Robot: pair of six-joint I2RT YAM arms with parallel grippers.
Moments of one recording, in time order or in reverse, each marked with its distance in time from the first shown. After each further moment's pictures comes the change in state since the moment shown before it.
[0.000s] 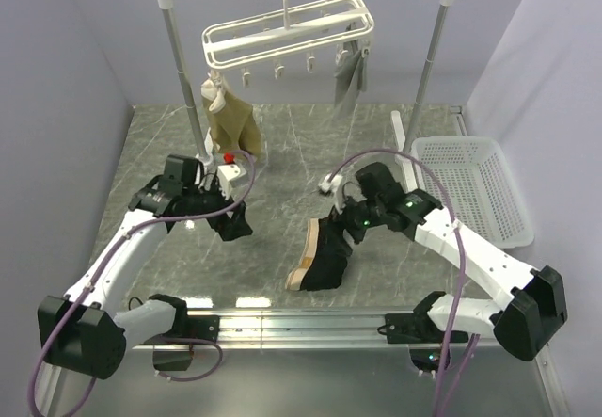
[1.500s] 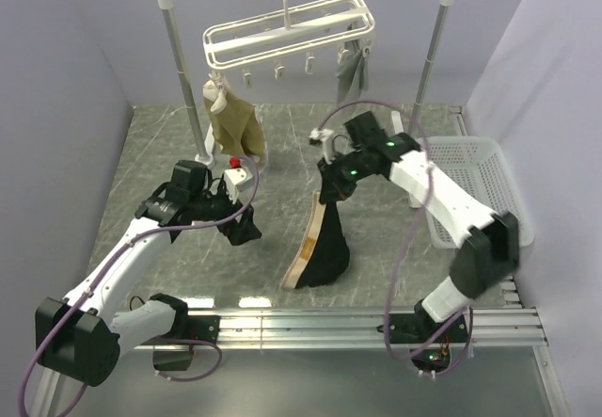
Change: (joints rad) left arm -0.095 -0.044 -0.080 0.136 -0.037 -0.108; right arm -0.140 0.465 0.492 -0.224 -0.104 -0.025
